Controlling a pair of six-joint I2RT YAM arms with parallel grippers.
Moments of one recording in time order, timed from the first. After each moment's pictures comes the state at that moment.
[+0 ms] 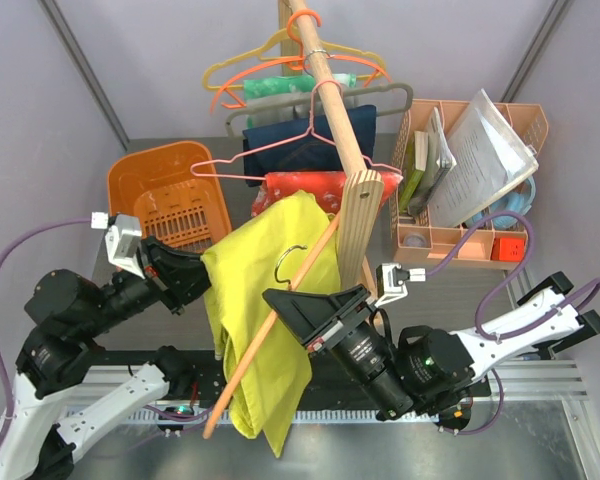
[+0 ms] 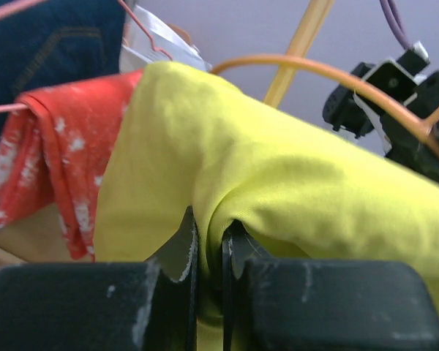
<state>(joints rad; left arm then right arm) -0.72 0.52 1.19 -0.51 0.29 -0.36 1.96 1.19 1.20 0.60 1.20 0.90</state>
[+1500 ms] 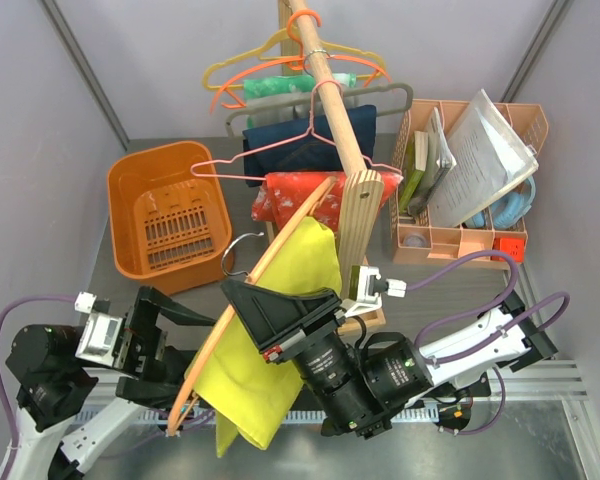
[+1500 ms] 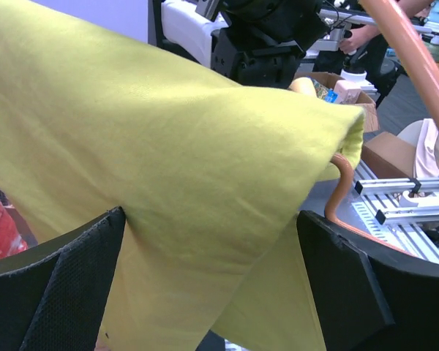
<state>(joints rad) -0.71 0.24 0.95 -0.35 0.92 -0.31 1.93 1.52 1.46 1.23 1.03 0.34</state>
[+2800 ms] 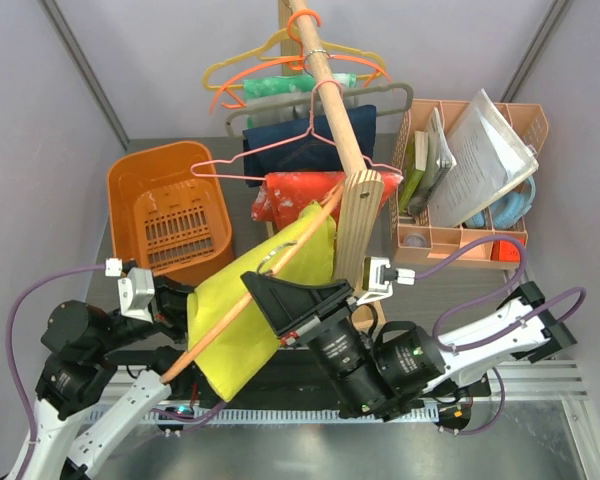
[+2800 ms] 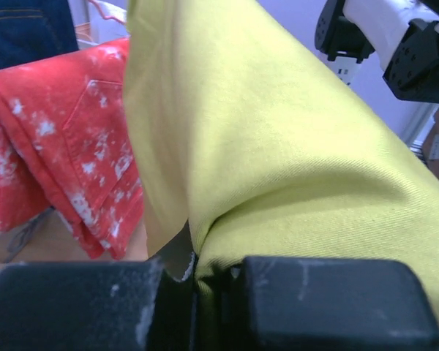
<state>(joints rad) -0.58 0.31 0.90 -0.40 0.62 -0.20 1.90 1.41 1.32 1.12 1.08 0.42</state>
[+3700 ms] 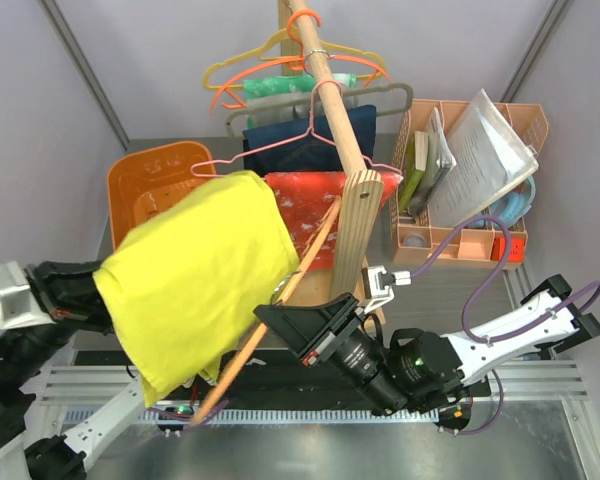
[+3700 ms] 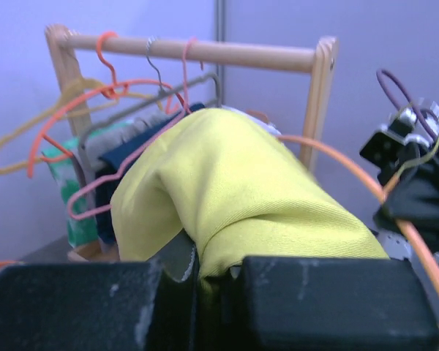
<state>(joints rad) -0.58 0.50 1.52 -0.70 0.27 -0.10 1.92 1.18 1.10 0.72 1.01 0.83</state>
